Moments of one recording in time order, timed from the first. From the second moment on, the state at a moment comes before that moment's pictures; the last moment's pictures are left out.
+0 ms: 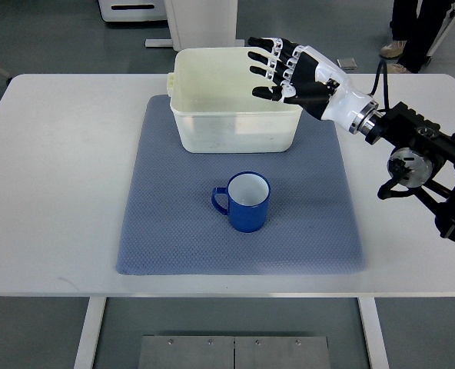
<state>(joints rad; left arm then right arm) -0.02 0.00 -0.59 -0.14 0.30 -0.04 0.00 0.93 -0.31 0.57 1.04 -0.41 0.35 0.28</state>
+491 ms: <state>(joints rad) -0.02 0.00 -0.59 -0.14 0.30 -0.04 0.00 0.96 -0.37 0.42 1.12 -0.66 0.42 0.31</state>
